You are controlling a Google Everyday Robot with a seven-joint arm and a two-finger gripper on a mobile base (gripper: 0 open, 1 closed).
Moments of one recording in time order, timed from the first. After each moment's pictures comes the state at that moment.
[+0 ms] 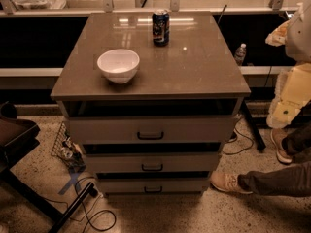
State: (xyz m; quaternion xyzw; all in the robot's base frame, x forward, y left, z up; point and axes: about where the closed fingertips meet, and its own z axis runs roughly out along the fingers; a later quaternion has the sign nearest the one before) arm 0.438 -0.217 0.977 -0.60 0.78 -0.03 0.16
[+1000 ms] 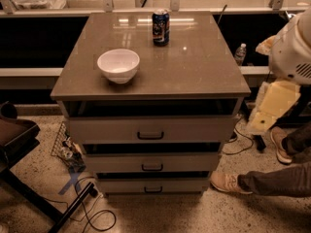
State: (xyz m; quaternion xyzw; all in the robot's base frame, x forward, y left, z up) arm 0.448 -0.202 0.950 -0.59 0.78 -0.04 0.20
